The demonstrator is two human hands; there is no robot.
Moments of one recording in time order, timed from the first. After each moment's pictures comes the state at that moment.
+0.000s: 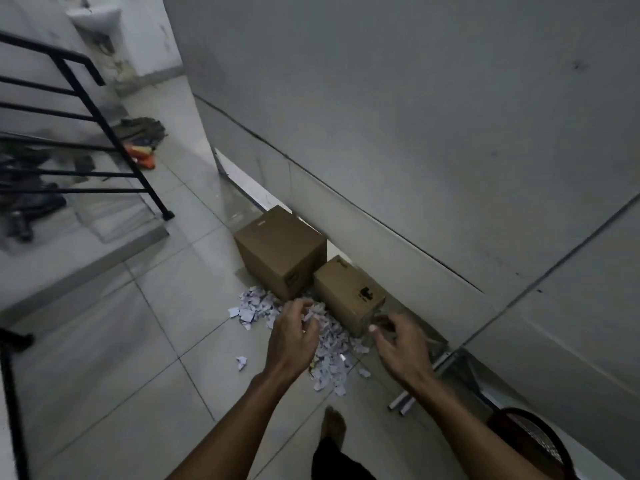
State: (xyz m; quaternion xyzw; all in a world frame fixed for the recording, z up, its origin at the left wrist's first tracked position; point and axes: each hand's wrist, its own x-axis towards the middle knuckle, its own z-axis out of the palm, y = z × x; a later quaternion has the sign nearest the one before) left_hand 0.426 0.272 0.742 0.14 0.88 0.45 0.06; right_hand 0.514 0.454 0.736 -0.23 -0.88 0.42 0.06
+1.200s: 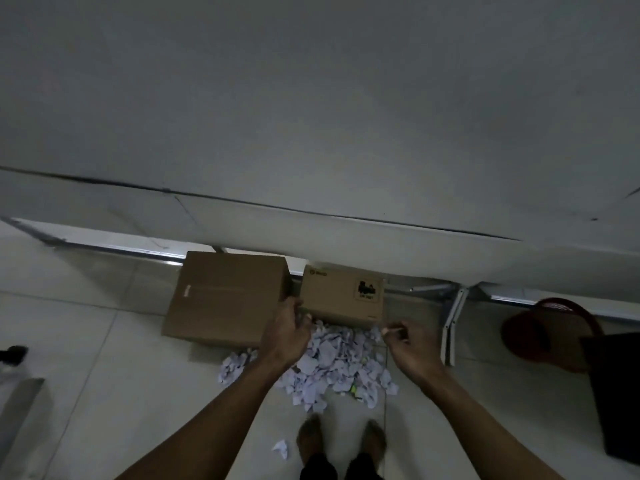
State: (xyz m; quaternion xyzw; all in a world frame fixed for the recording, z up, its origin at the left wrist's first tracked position) left_hand 0.006 0.326 0.645 0.34 0.83 0.26 0.36; right_hand 0.218 0.419 0.645 -0.59 -0.65 0.48 0.05
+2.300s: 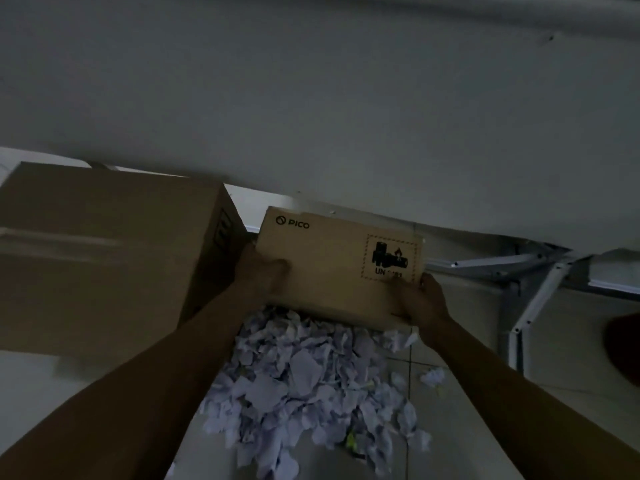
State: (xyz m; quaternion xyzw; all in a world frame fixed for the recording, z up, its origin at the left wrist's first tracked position) left_hand -0.062 0.459 0.166 0.11 0.83 0.36 0.41; right_hand 0.187 0.558 0.154 -0.69 -0.45 0.55 0.12
